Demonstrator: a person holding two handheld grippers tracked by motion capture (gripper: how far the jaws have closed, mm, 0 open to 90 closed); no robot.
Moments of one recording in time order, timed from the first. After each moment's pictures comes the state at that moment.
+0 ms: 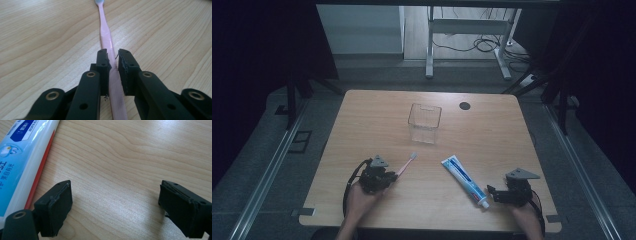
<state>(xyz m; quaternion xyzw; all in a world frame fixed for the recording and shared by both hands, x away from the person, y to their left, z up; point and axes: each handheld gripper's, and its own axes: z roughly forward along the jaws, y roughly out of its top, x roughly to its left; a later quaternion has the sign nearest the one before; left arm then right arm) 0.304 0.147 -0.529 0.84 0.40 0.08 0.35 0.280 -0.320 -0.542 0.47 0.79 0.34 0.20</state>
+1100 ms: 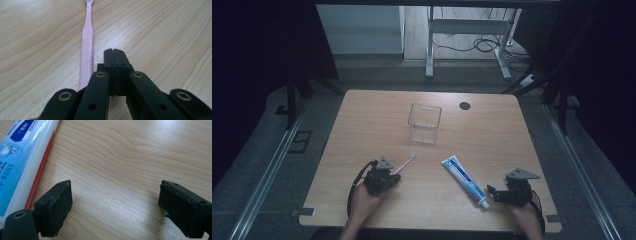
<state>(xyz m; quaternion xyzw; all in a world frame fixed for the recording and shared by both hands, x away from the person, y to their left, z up) 0.303 0.136 -0.533 0.85 0.39 0.07 0.35 0.280 -0.320 -0.542 0.47 0.79 0.34 0.20</state>
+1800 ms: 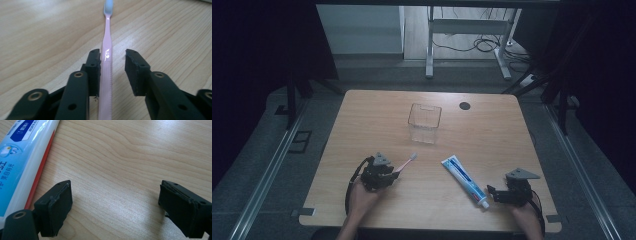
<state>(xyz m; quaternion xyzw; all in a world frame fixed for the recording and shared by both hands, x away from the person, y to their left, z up) 0.310 0.141 -0.526 0.84 0.41 0.11 0.34 0.280 -0.320 -0.542 0.47 0.79 0.34 0.20</state>
